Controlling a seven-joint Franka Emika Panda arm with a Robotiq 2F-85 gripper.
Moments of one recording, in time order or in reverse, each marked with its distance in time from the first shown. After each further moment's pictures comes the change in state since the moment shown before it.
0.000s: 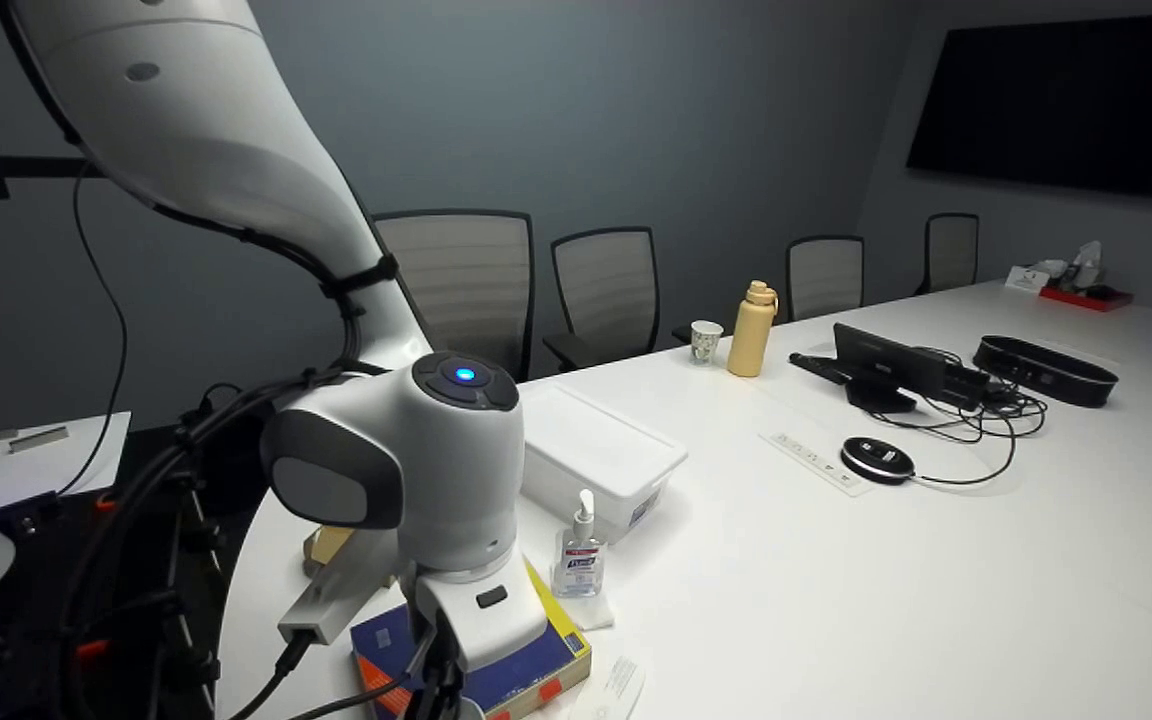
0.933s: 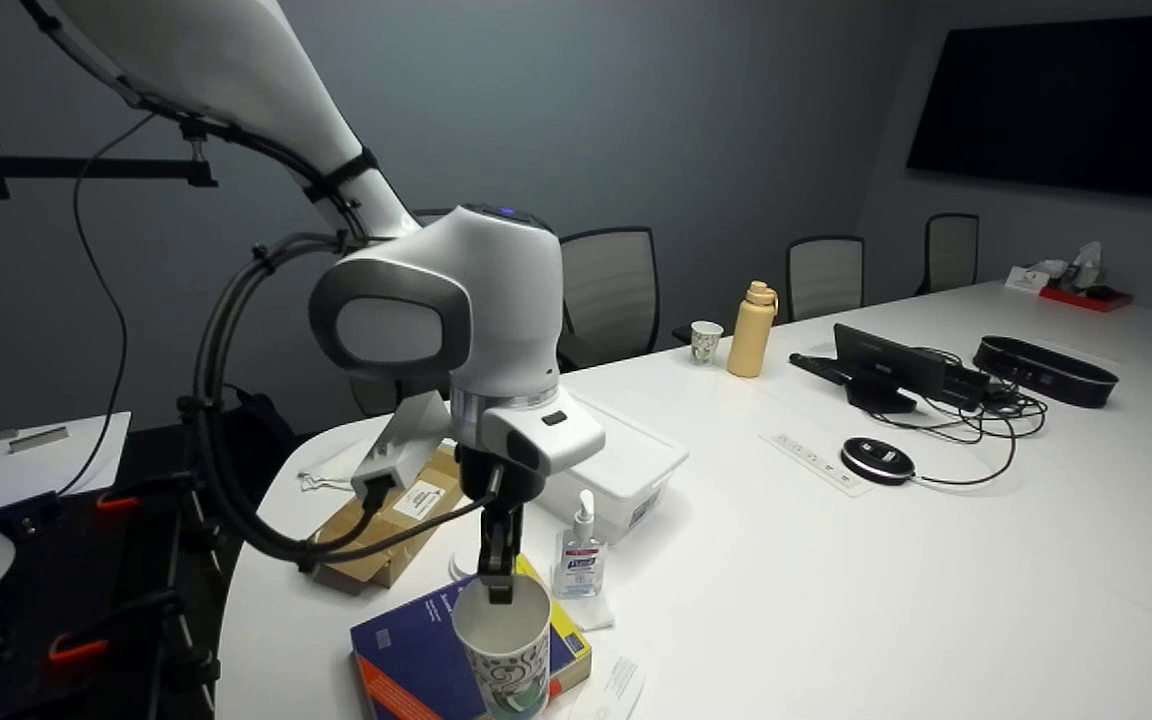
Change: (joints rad) arm 0.158 -0.172 -0.053 0.025 -0.206 -0.130 0.082
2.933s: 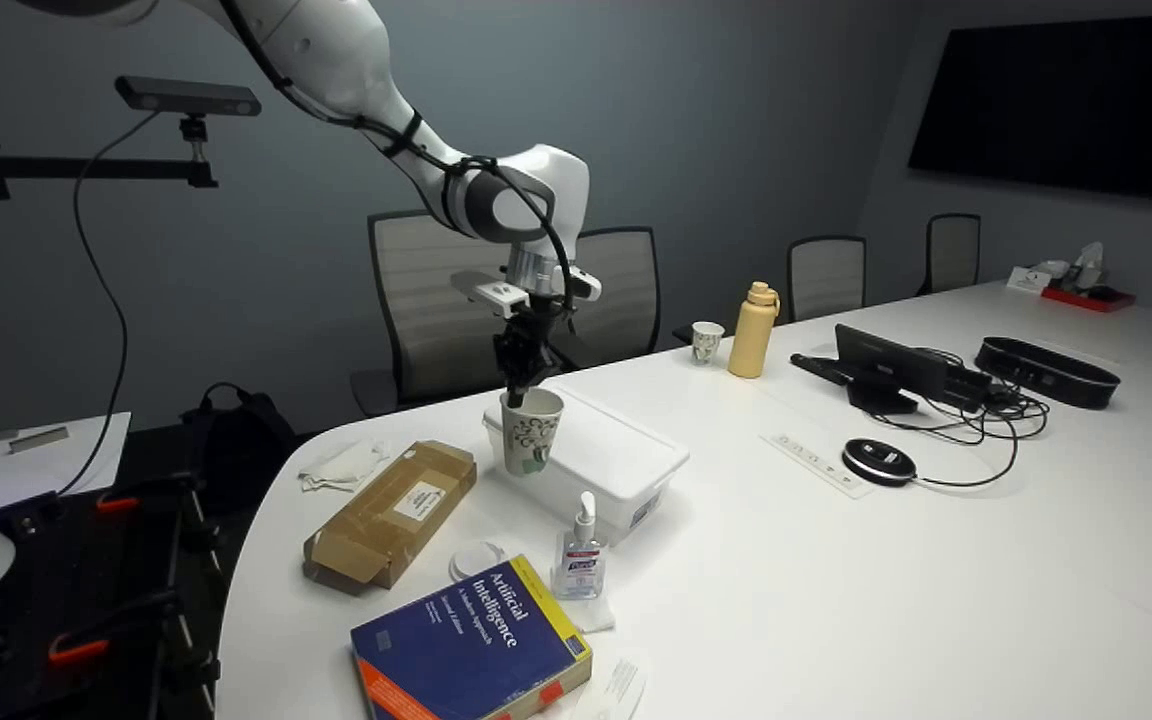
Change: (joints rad) arm 0.271 0.201 0.248 0.490 -0.039 -0.494 -0.157
